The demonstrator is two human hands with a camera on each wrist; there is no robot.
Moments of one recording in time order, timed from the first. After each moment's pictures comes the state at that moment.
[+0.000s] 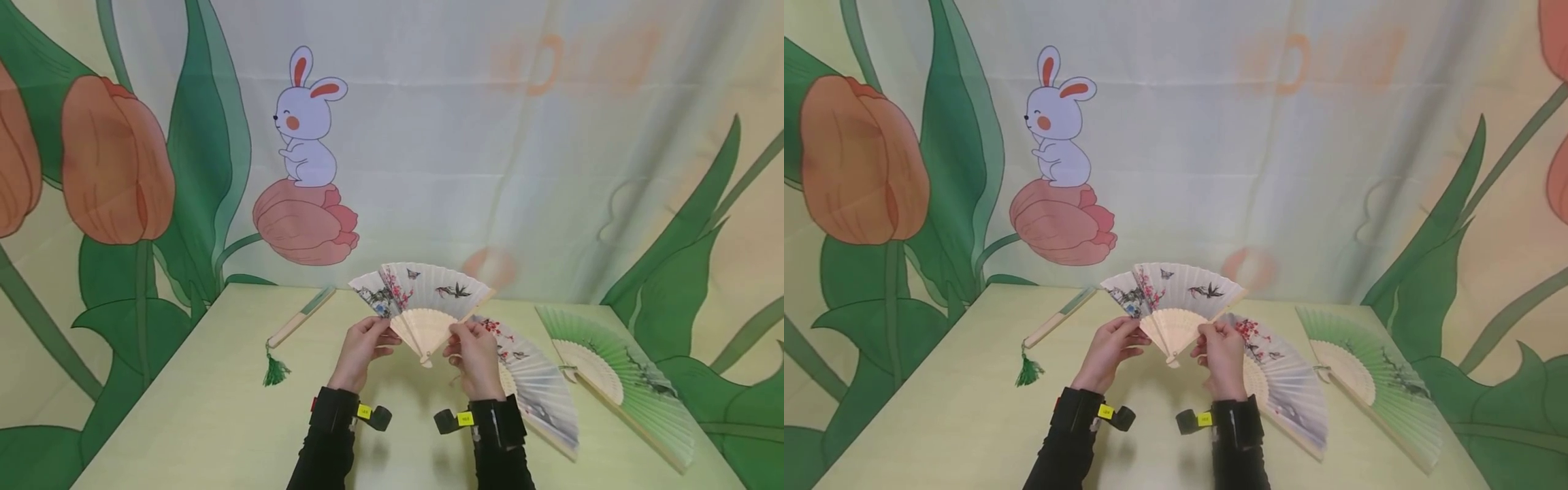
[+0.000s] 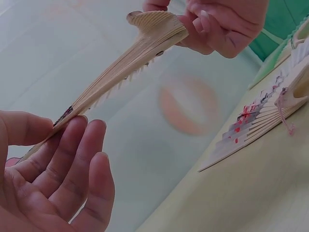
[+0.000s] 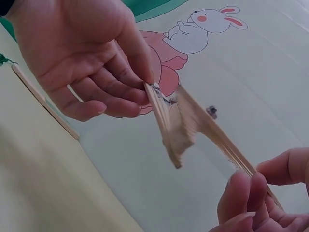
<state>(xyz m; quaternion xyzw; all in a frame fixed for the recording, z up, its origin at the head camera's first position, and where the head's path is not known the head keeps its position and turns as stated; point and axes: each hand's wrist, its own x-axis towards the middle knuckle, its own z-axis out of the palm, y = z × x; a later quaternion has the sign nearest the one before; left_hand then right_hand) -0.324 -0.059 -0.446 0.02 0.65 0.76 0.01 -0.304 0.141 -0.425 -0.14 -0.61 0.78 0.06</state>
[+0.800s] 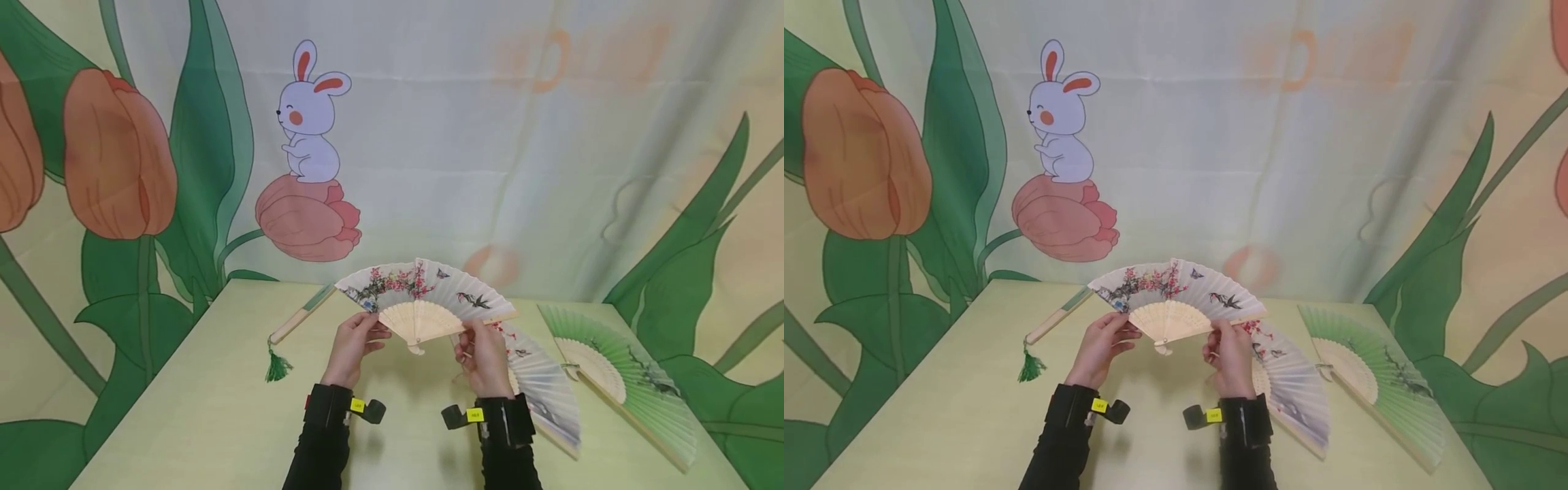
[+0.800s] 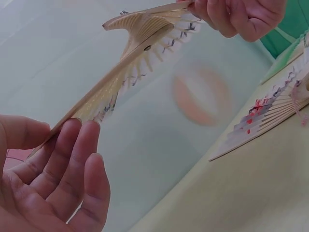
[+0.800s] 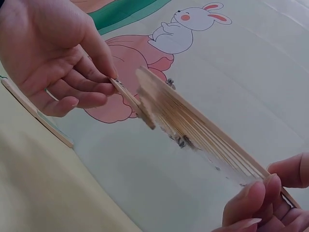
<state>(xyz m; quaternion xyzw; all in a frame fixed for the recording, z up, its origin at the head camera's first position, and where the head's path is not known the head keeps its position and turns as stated) -0.326 -0.074 -0.448 -0.01 0.63 0.77 -0.01 -0.301 0.151 -0.422 -0.13 -0.52 0.84 0.05</state>
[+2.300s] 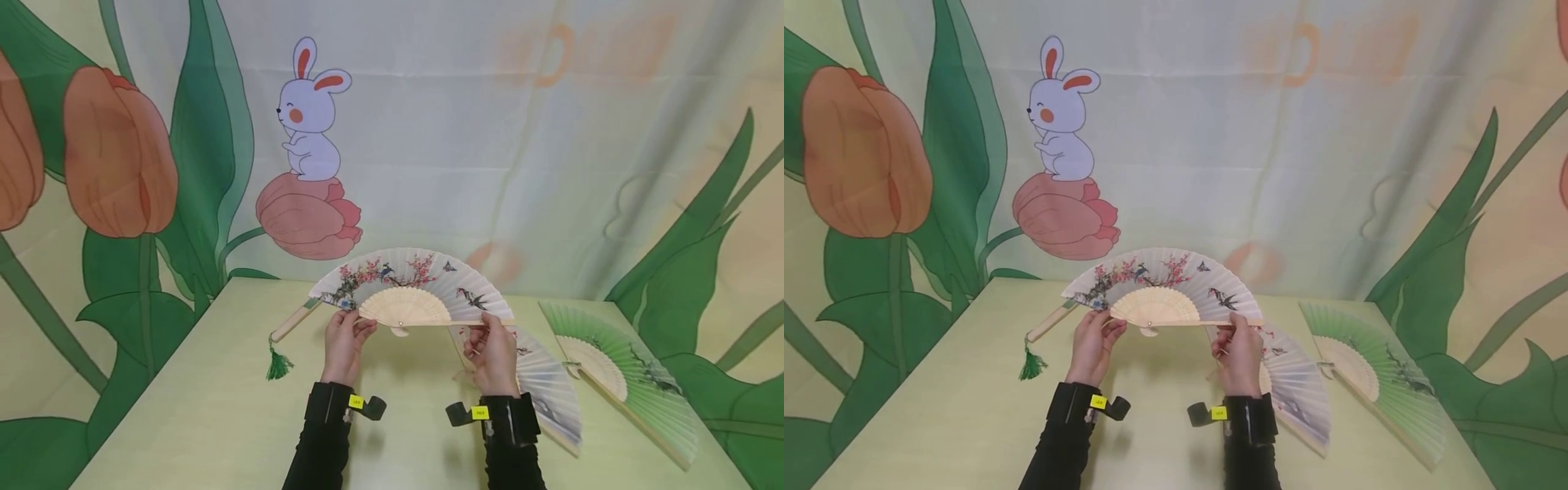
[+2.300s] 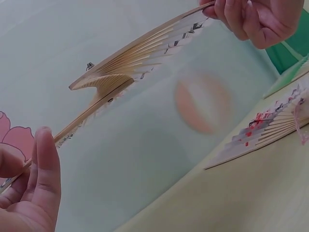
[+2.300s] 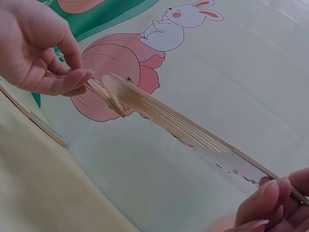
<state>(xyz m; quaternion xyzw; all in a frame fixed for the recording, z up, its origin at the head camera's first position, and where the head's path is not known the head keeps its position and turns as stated) -0.337 -0.077 -0.454 -0.07 0.46 0.88 -0.07 -0.300 0.158 -0.418 -0.15 -0.49 0.85 0.09</state>
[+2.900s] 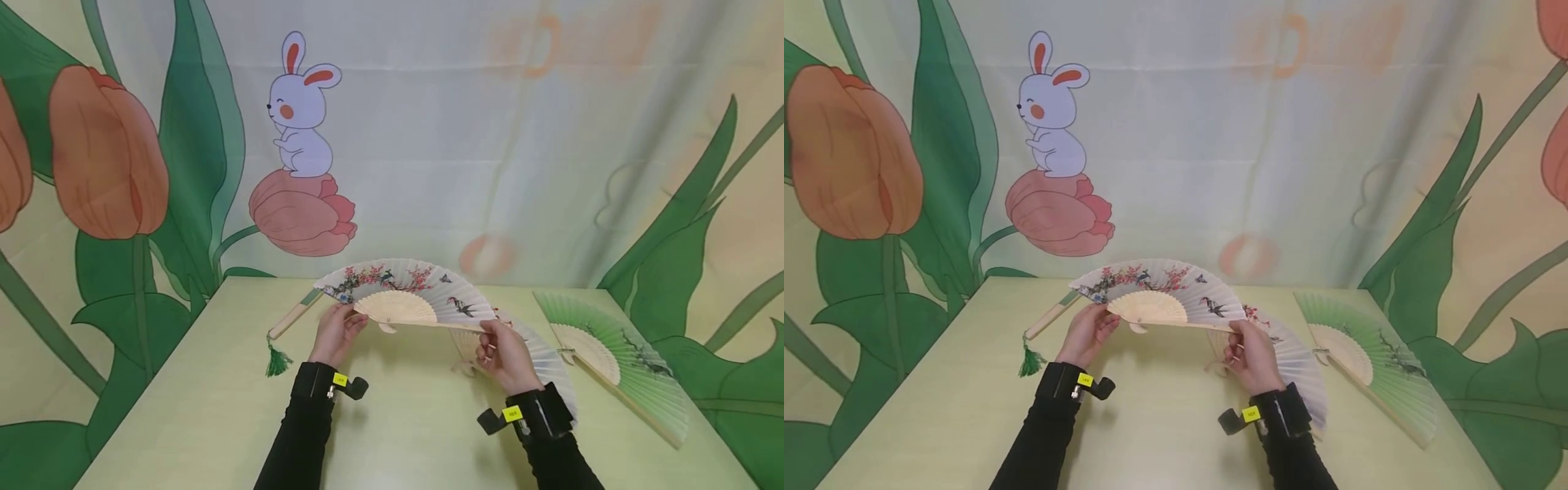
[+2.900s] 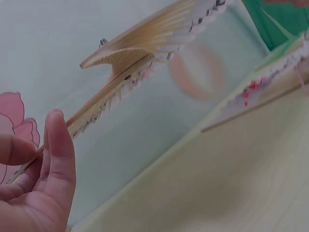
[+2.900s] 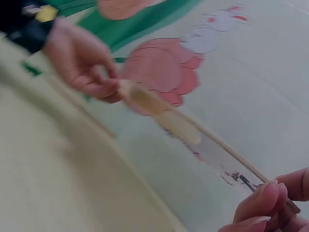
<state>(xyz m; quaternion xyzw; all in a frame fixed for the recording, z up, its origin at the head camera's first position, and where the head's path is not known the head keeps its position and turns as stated) -0.361 -0.102 -0.469 -0.06 0.48 0.87 0.02 -0.284 0.196 -0.428 -0.14 -0.52 0.84 -0.02</state>
